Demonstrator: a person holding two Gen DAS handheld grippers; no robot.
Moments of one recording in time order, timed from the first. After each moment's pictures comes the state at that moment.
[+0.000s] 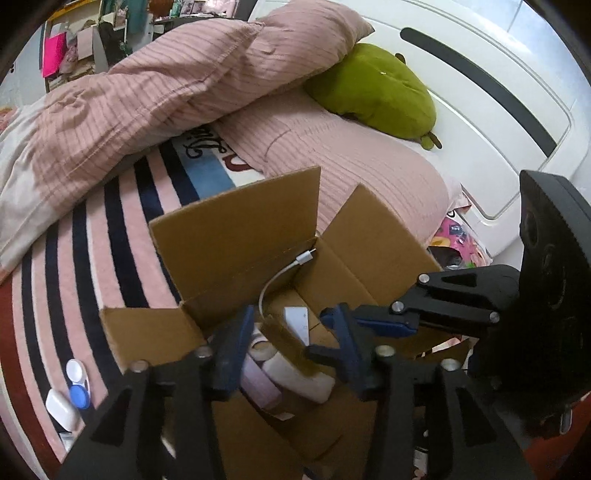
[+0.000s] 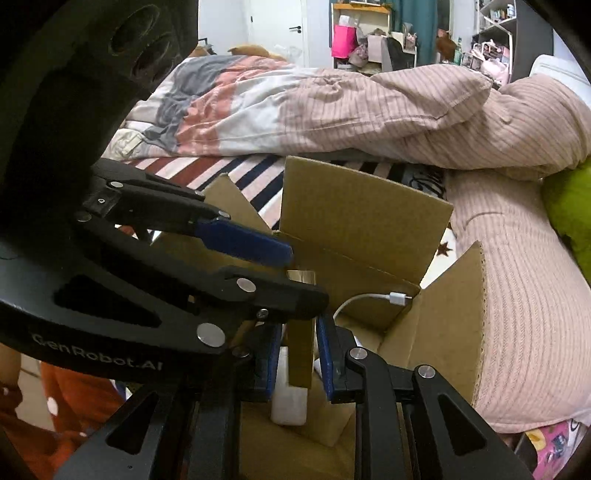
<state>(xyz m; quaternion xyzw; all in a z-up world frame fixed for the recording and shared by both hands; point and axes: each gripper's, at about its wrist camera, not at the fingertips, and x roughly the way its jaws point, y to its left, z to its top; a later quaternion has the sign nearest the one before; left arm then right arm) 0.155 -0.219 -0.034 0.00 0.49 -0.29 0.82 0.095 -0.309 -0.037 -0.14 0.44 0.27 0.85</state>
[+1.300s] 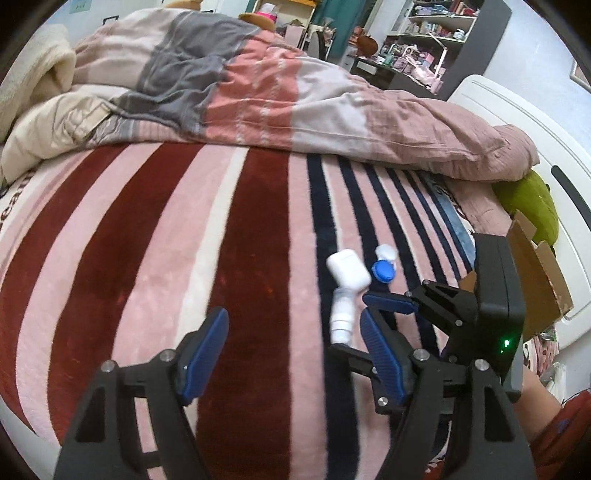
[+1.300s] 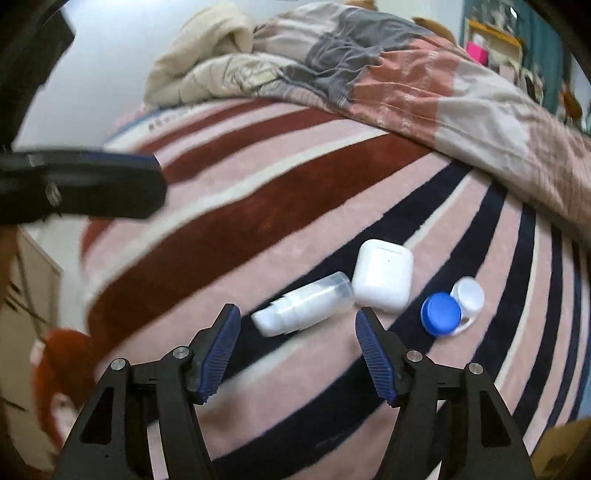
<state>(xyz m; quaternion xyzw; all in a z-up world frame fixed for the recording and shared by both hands) 0.024 0.133 -0.110 -0.16 0.44 -0.01 0.89 0.069 -0.010 -0.176 -0.23 0.41 0.43 0.77</state>
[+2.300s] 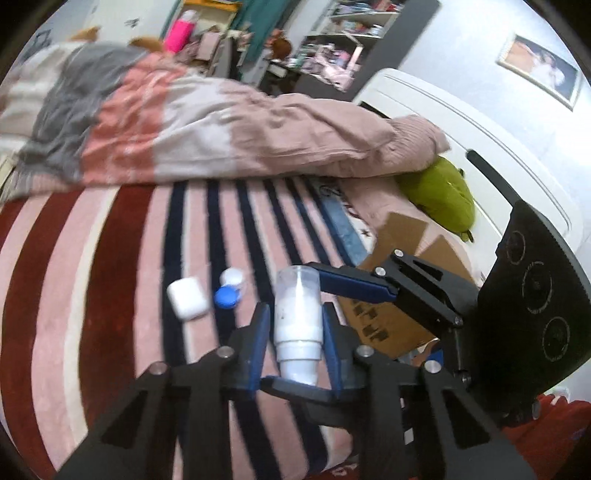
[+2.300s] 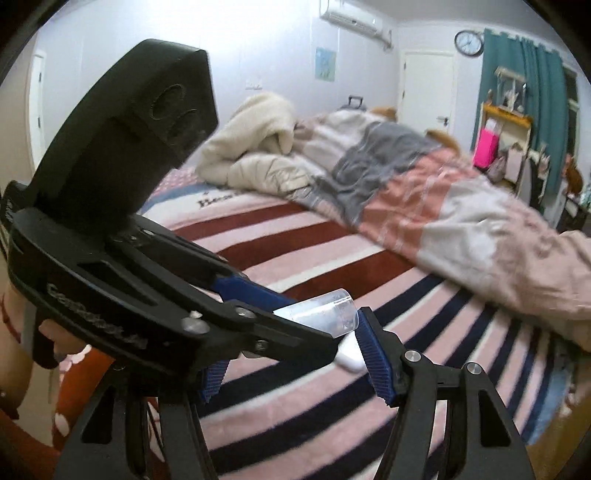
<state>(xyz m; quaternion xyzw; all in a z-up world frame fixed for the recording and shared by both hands) 0.043 0.019 -0.027 -0.15 0.40 -0.19 0.88 0.022 -0.072 -0.044 -0.20 0.25 0.49 0.81</state>
